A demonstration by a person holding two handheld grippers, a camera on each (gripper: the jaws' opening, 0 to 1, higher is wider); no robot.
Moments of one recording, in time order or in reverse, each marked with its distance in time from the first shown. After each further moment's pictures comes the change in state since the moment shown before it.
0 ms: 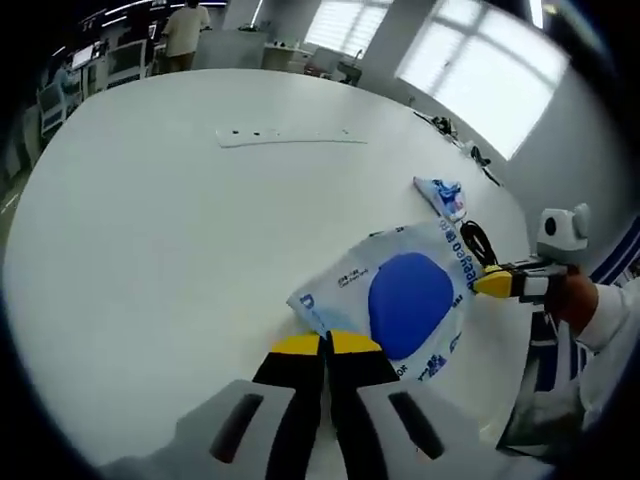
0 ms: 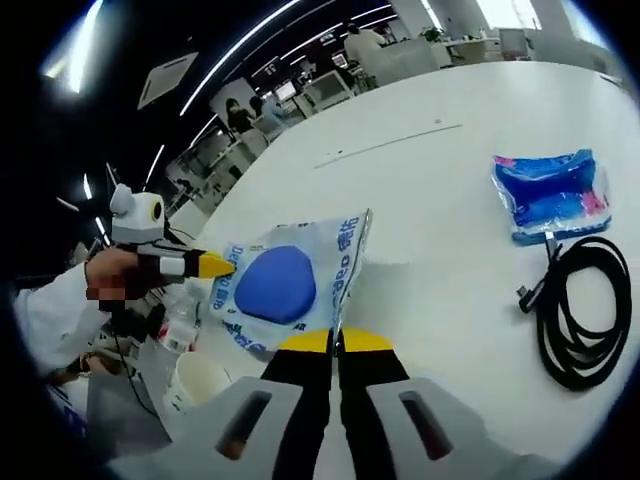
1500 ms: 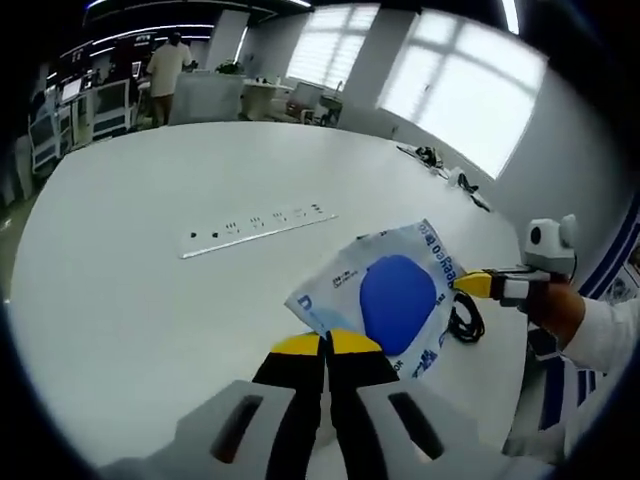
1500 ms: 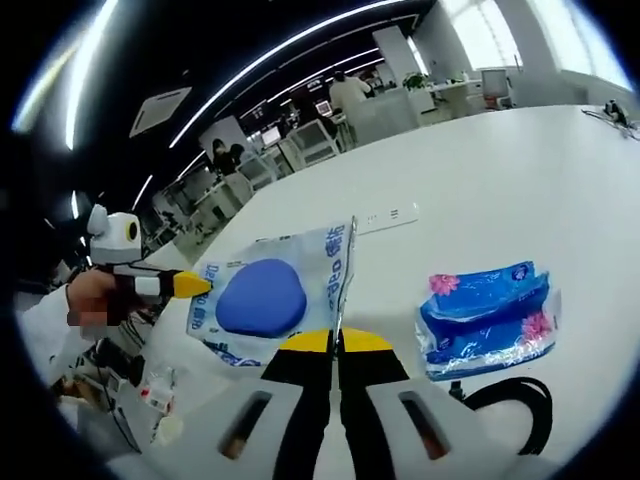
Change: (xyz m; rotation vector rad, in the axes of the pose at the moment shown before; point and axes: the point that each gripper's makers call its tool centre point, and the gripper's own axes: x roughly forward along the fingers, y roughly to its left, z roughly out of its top) left arm 0.035 -0.040 0.111 0.070 -0.121 -0.033; right arm -0.015 -0.065 0.102 -0.006 -0.176 -0.100
